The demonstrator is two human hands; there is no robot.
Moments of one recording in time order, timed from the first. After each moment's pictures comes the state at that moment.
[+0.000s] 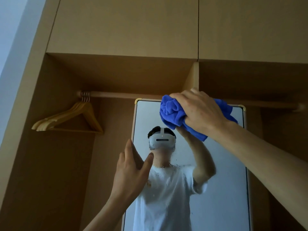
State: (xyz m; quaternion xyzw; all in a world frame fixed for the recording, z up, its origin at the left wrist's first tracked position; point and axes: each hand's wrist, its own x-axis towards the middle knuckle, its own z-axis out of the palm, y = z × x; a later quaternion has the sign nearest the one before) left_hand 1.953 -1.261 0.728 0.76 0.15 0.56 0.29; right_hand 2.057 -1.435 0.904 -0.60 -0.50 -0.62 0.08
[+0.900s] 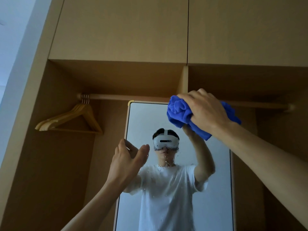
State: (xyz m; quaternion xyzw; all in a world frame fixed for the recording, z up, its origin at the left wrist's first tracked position) left_hand 1.947 -1.283 0.749 0.76 0.19 0.54 0.31; right_hand 2.082 -1.480 0.904 -0.63 -0.46 -0.61 0.11
